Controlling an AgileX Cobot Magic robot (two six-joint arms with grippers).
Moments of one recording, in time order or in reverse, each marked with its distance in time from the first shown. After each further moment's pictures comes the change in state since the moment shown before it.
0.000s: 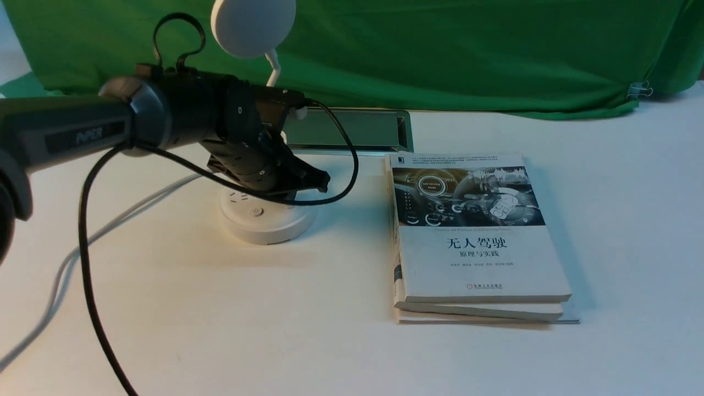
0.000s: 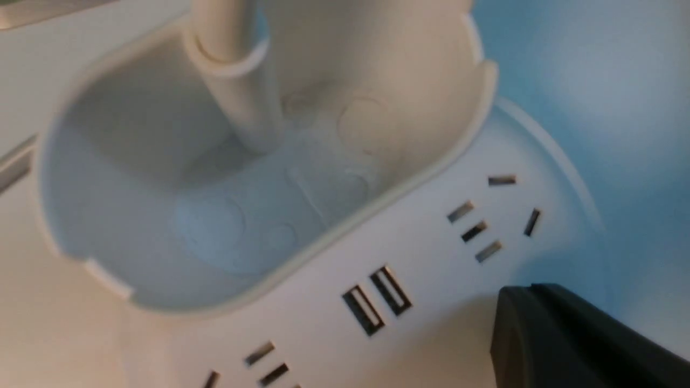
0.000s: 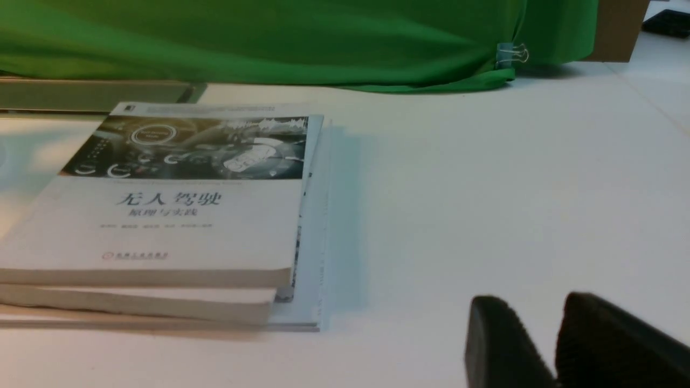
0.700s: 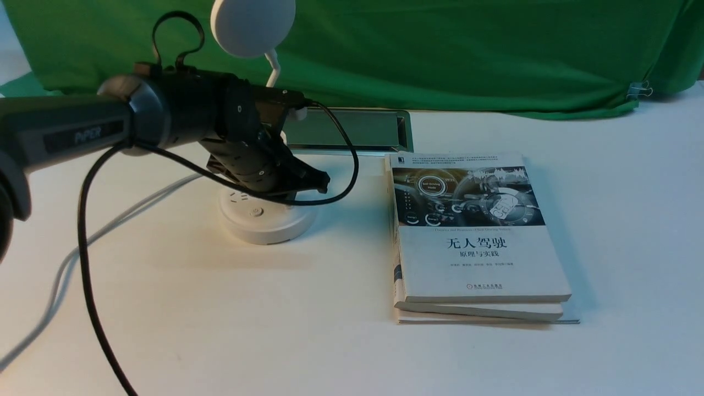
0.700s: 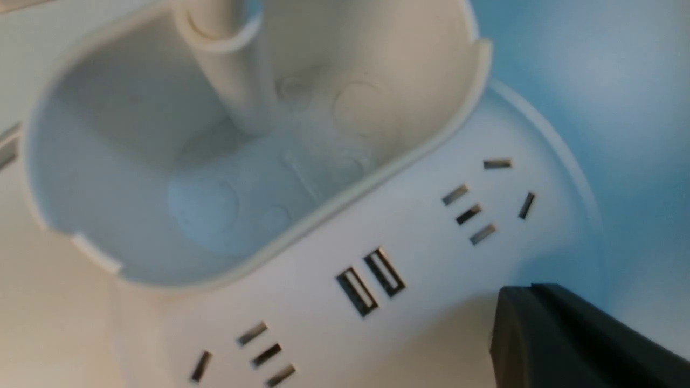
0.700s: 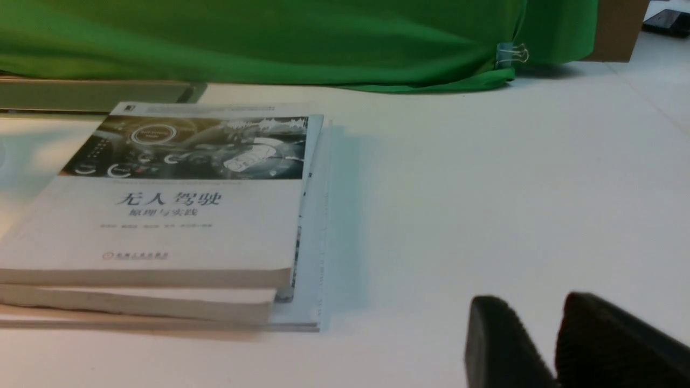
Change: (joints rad) right arm 0.000 0.000 0.000 0.000 0.000 0.000; left arm 0.000 -0.003 -0.001 -0.010 0.027 0.000
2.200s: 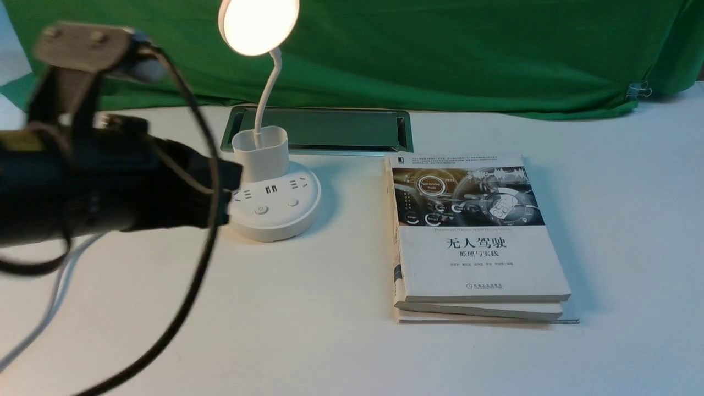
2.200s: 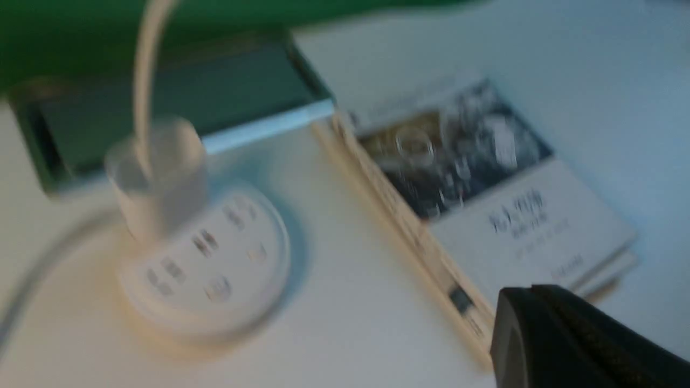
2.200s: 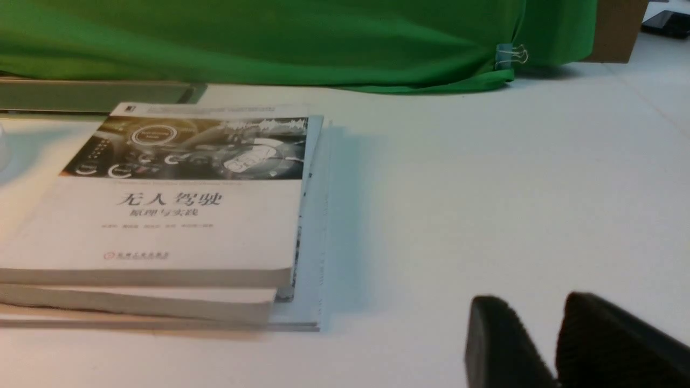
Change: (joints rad) right arm 0.000 0.000 0.000 0.000 0.000 0.000; left arm 0.000 -1.135 0.687 -0.463 -0.170 0.478
